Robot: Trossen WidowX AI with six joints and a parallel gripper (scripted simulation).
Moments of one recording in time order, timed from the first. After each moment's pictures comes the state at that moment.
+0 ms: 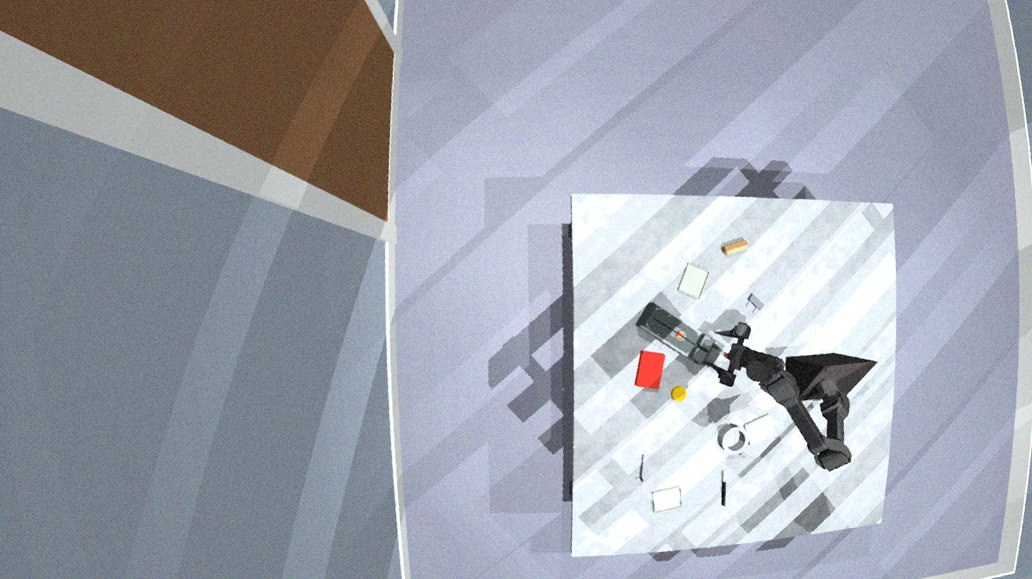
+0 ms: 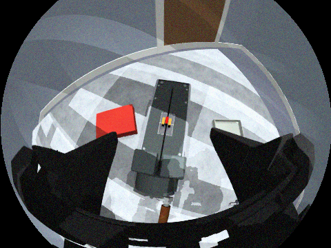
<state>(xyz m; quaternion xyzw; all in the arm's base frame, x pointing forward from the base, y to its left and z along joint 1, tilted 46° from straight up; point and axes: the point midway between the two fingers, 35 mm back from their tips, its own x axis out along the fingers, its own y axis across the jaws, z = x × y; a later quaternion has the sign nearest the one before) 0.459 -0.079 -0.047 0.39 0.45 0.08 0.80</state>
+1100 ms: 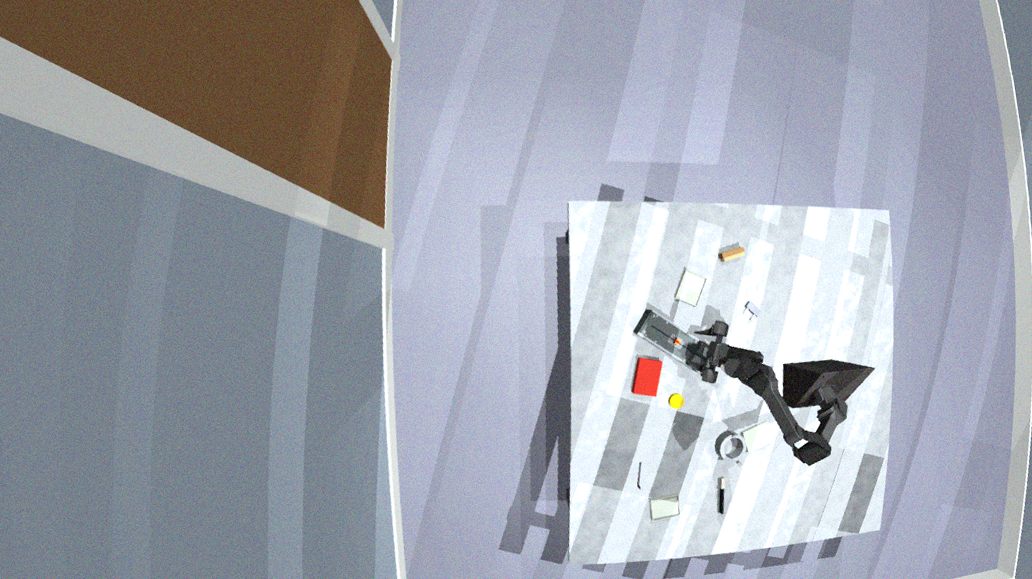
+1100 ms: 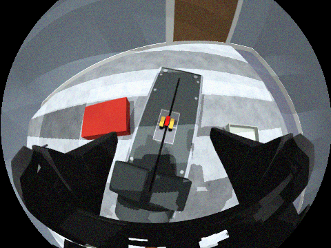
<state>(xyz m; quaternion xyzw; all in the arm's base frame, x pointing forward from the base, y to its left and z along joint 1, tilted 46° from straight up) 0.479 -0.038 -0.106 0.39 0.43 0.12 0.81</state>
